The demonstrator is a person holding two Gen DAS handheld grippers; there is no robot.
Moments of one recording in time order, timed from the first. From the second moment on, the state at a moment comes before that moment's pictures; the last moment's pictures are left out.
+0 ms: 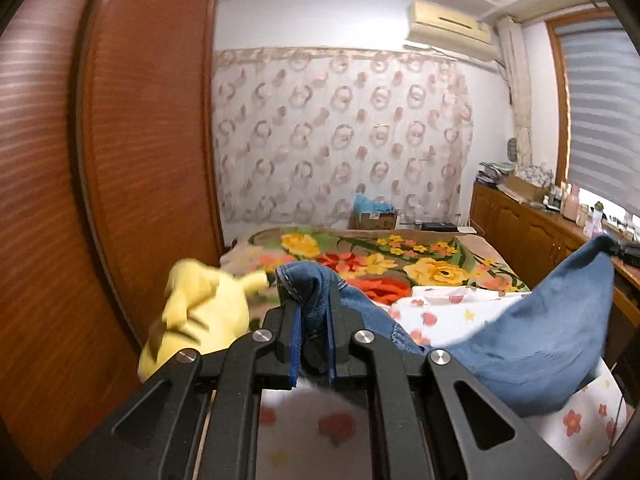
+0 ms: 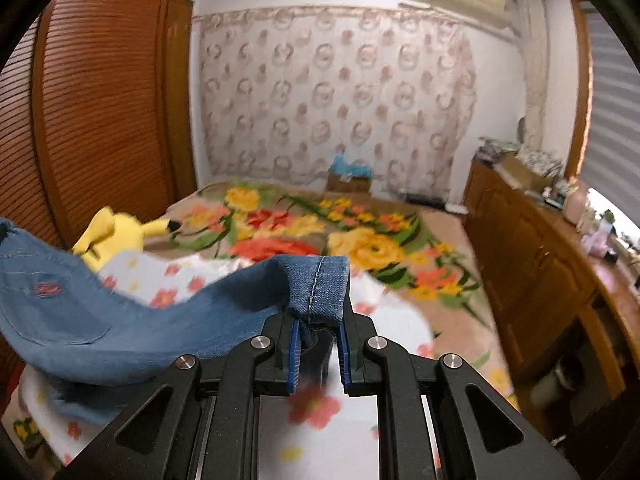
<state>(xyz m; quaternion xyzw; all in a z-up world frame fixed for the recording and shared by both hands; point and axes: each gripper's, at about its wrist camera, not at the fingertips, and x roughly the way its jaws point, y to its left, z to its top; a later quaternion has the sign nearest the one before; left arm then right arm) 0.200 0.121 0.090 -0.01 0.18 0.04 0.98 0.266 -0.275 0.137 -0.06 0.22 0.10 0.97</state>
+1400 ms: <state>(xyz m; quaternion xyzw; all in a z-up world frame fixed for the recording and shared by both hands) 0.142 0.099 -0.082 -0.02 0.35 0.01 0.94 0.175 -0.338 -0.076 0.07 0.35 0.10 0.93</state>
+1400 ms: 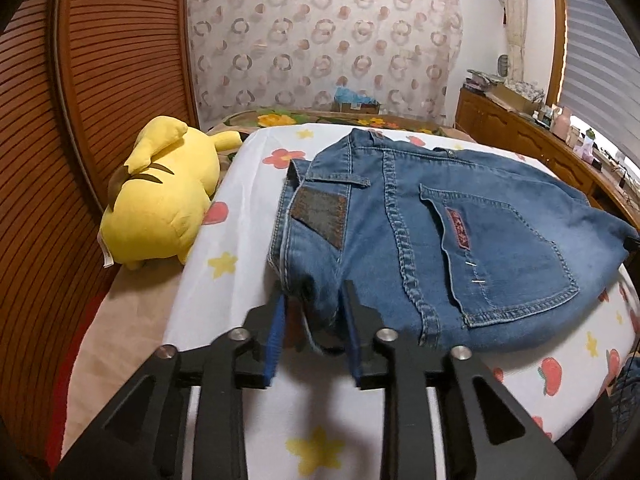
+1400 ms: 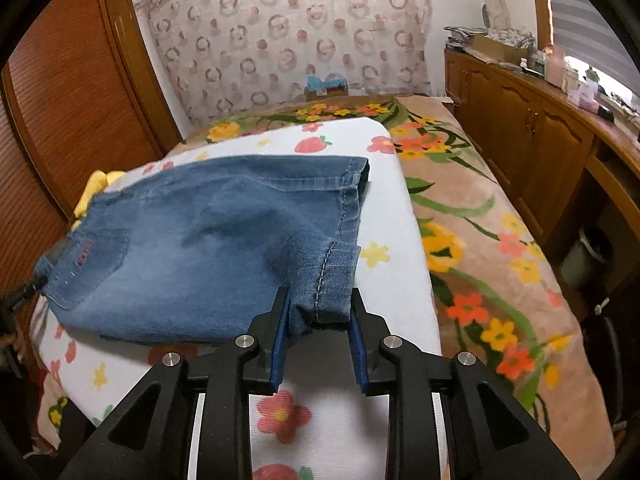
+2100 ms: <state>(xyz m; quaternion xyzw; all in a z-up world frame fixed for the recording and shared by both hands) 0.119 0.072 -0.046 -0.02 0.30 -0.03 0.95 0.183 -0.286 -0.009 0.02 0.26 0.13 0.96</state>
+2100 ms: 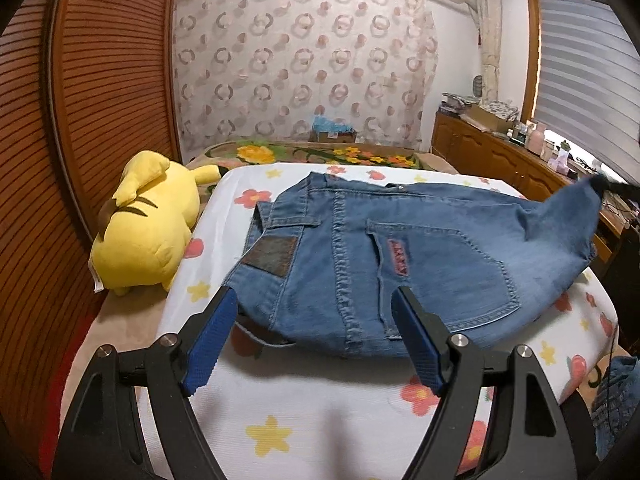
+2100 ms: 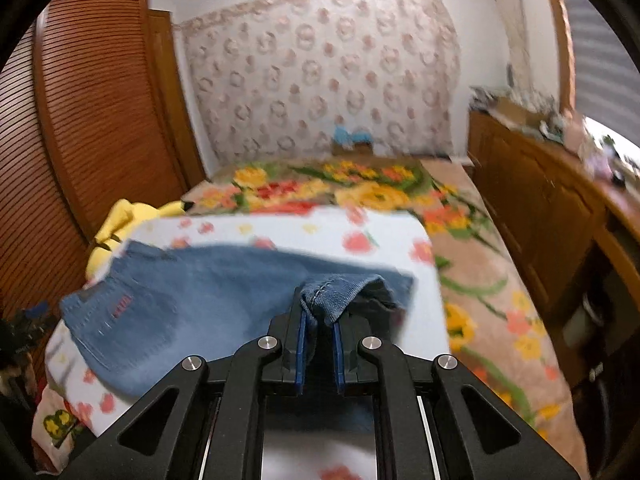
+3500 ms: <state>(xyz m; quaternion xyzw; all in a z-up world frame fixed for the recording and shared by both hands) 0.141 0.056 -0.065 0.00 0.33 -0.09 0.94 0.258 -0.052 -0.027 -0.09 0.36 0.29 0.88</state>
